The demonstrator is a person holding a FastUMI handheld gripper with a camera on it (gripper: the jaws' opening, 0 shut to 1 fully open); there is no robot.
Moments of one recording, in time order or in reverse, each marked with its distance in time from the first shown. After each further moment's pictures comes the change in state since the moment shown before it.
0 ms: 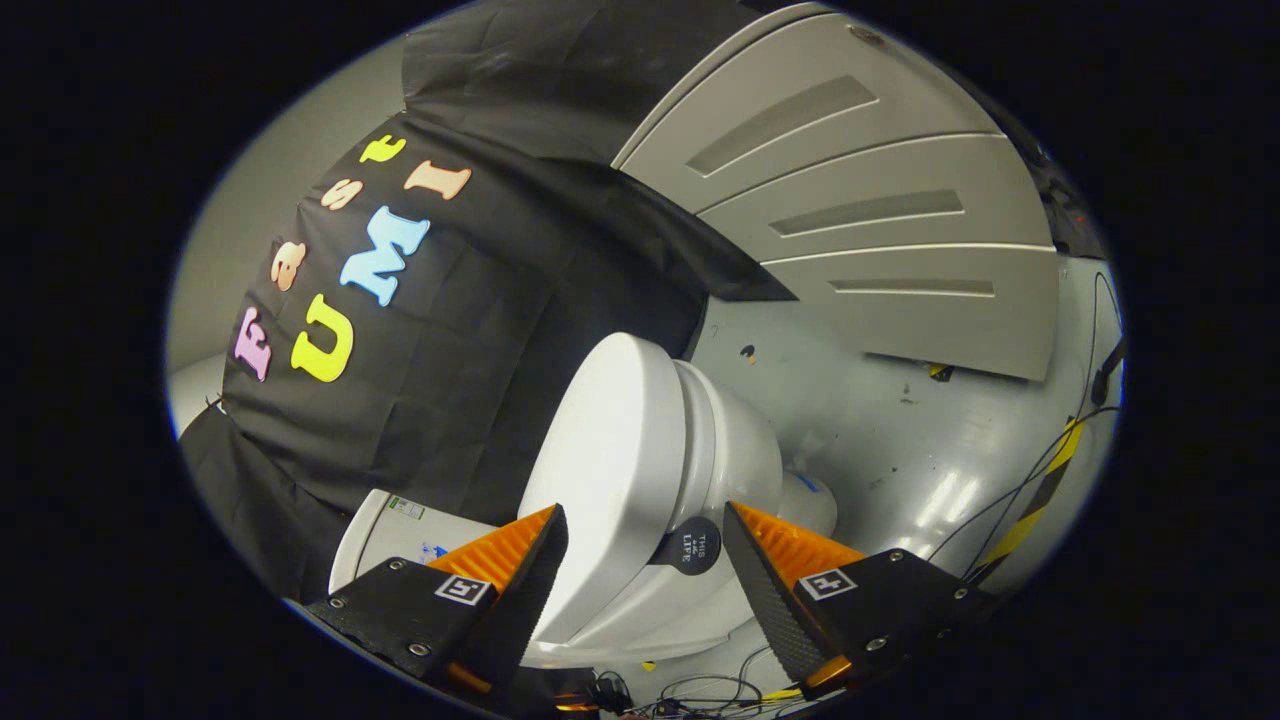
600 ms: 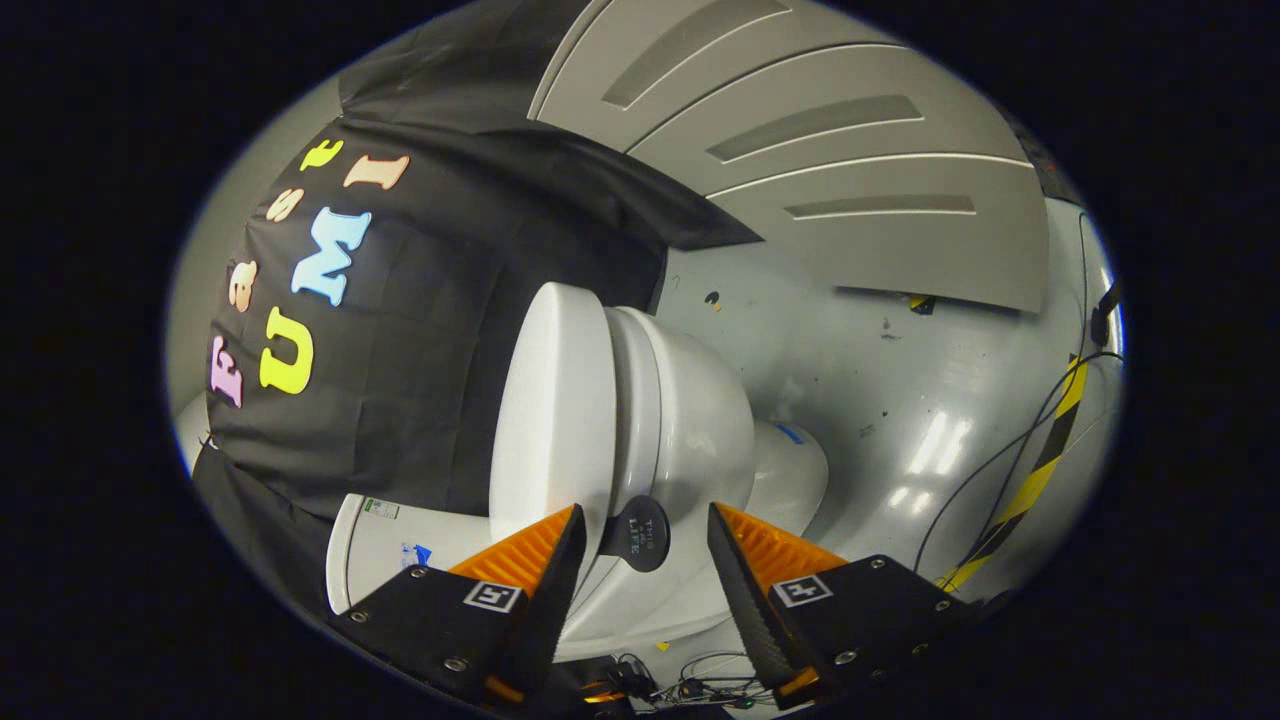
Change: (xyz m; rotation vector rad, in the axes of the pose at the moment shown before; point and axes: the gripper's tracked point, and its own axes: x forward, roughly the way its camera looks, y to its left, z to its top) arm 0.035 -0.032 -0.027 0.117 0.112 -0.050
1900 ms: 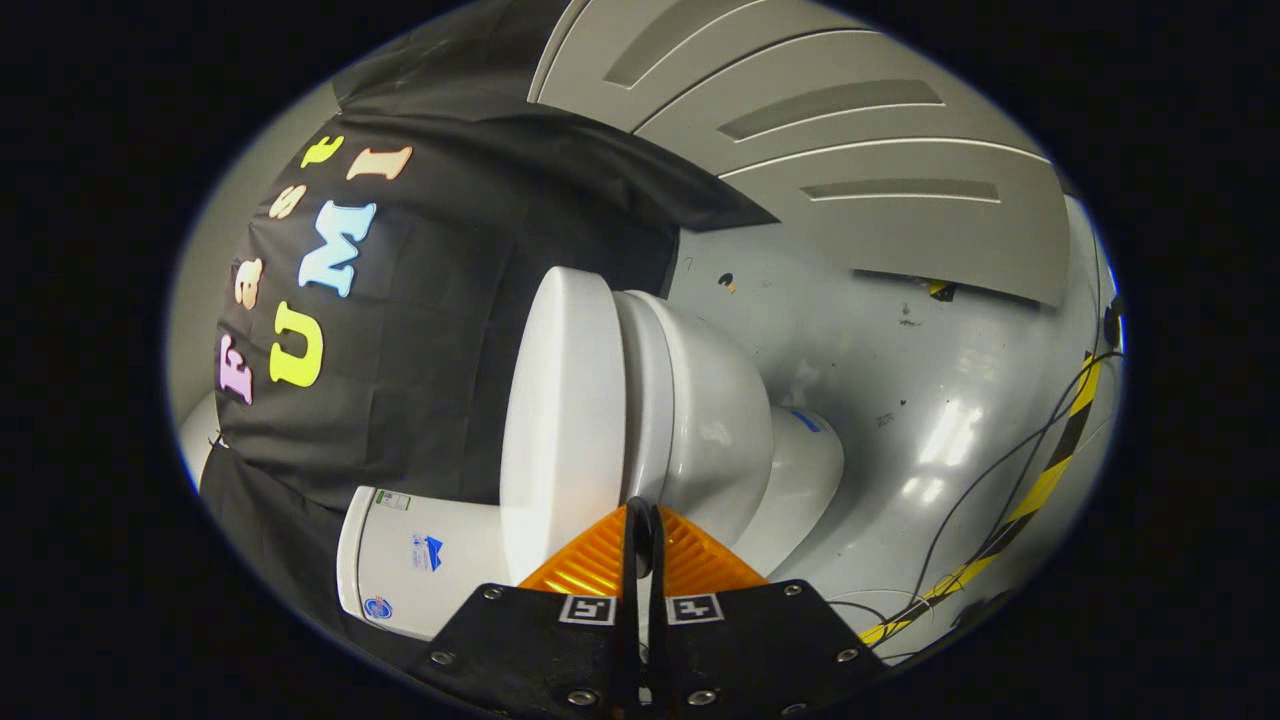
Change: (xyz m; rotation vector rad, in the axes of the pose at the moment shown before) arm 0.004 0.005 -0.002 -0.006 0.053 0.038
